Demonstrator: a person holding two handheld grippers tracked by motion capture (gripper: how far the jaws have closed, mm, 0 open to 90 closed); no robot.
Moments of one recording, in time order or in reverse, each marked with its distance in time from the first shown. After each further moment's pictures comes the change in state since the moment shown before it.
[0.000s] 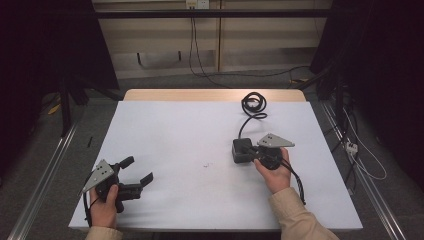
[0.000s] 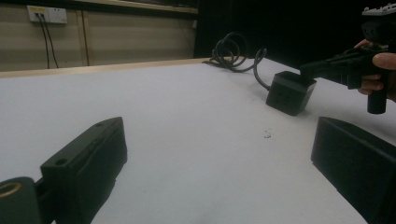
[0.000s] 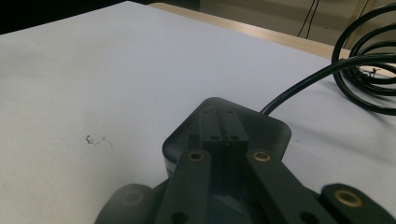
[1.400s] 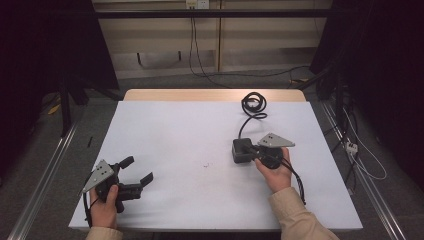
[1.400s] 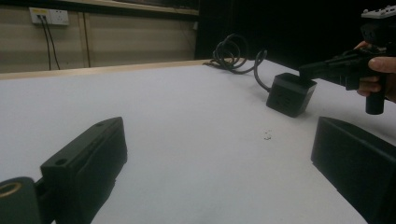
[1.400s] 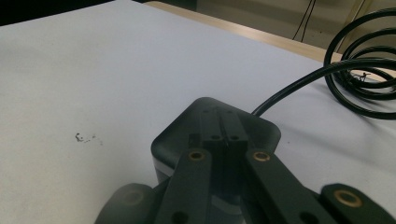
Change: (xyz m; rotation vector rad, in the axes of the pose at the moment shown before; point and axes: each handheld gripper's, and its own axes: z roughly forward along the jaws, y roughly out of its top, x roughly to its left) left arm -0.001 0.000 0.000 -0.006 0.004 -0.001; right arm -0.004 -0.001 0.001 -0.005 -0.010 -0.022
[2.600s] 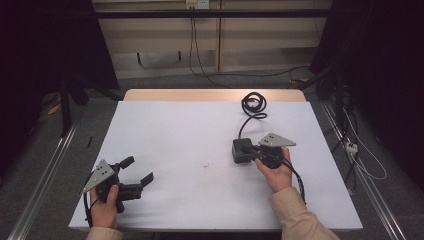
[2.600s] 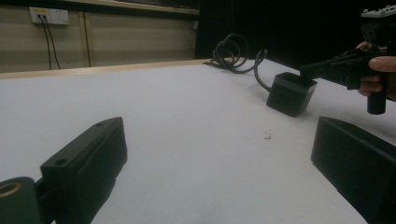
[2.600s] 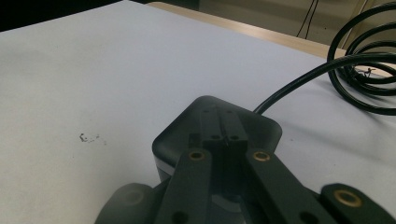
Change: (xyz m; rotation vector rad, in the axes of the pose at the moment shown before) left arm -0.001 0.000 0.000 0.001 0.002 0.000; right arm -0.001 0.000 -0.001 0.006 0.009 0.018
